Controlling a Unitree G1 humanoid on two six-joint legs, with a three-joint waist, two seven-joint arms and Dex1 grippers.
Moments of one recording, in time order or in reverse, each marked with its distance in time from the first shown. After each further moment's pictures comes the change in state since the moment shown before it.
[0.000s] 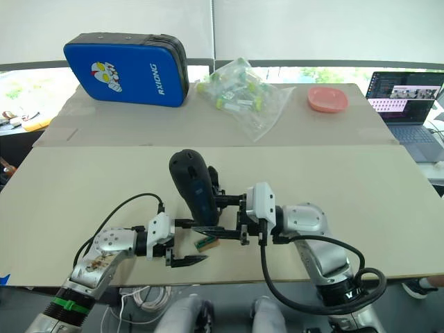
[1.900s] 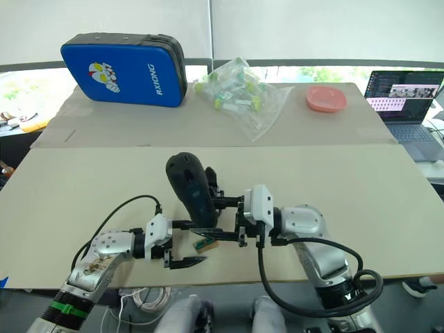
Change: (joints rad) left arm 0.032 0.000 0.023 -0.018 -0.036 -0.003 -0.001; right arm 0.010 0.005 0.009 -0.016 0.007 -0.004 -0.010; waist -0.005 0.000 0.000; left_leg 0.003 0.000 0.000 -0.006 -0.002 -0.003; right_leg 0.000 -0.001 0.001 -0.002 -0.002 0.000
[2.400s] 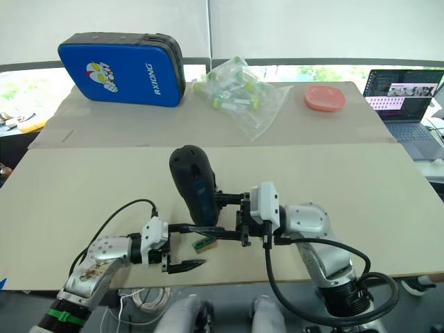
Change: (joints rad) left arm 0.056 0.010 0.029 -0.043 -0.059 0.003 -0.004; right arm -0.009 -0.015 -0.030 -0.049 0.055 0.013 -0.008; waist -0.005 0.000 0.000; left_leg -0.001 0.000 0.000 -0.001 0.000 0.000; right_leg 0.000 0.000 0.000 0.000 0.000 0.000
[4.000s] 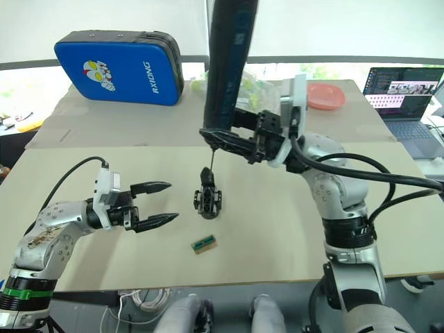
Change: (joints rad) left arm -0.144 0.129 0.244 -0.074 -0.225 0.256 -0.002; right arm -0.461 0.021 -0.153 0.288 0.226 0.270 -0.096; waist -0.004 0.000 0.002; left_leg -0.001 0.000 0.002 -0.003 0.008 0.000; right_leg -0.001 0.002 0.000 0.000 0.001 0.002
